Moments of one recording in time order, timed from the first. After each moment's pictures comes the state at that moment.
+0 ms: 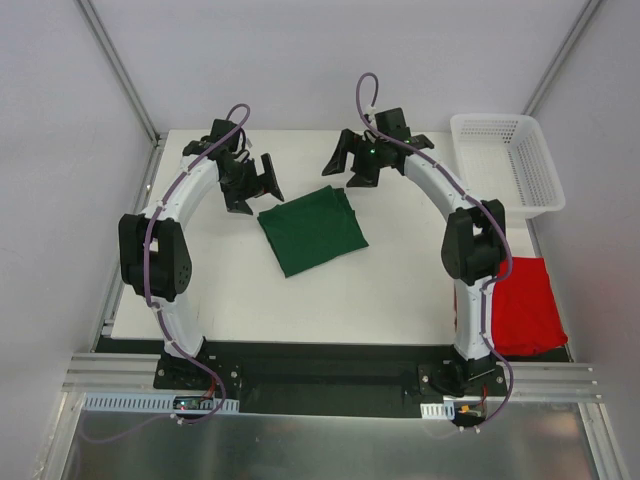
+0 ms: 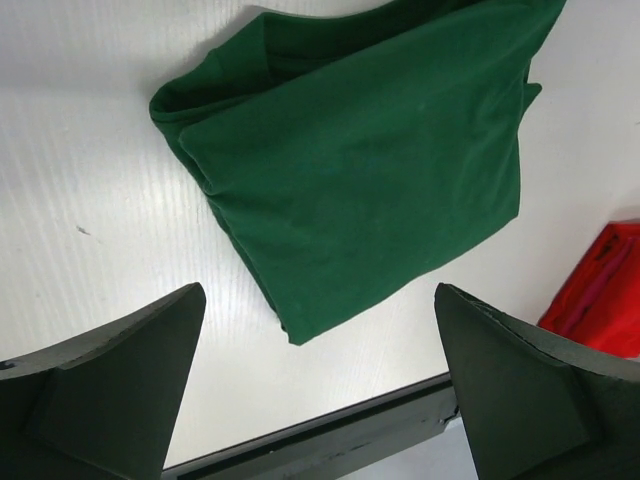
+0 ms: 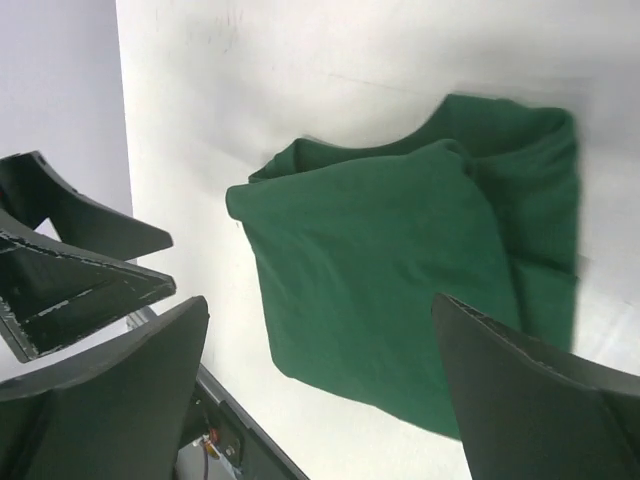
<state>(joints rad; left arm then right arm) -0.17 1.85 1.62 -0.90 0.35 -0.48 0.38 2.12 1.92 -0.62 -0.51 0.57</state>
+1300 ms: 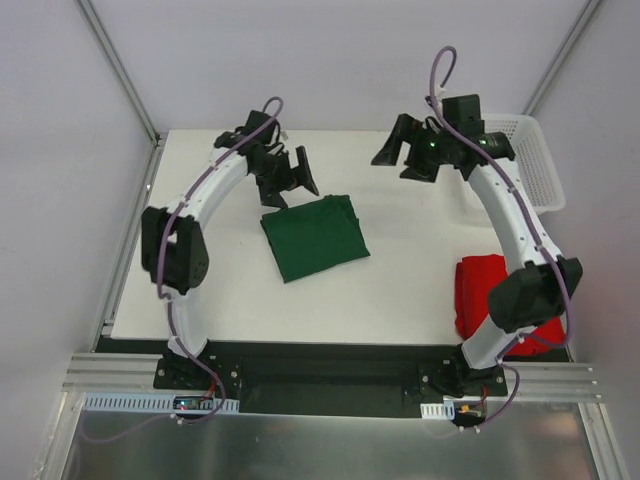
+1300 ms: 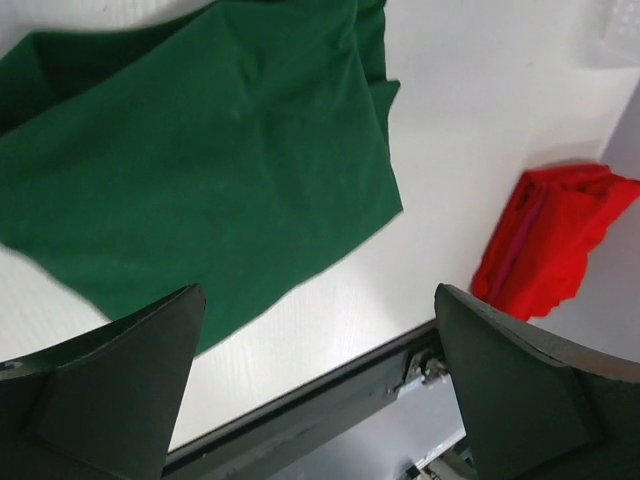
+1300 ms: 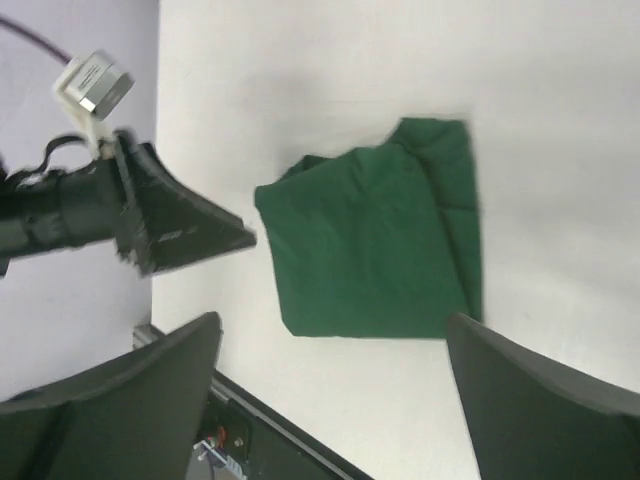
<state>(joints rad) -0.30 1.85 1.69 -0.86 0.47 -0.60 0.27 1.74 1.81 -0.79 -0.47 0.52</state>
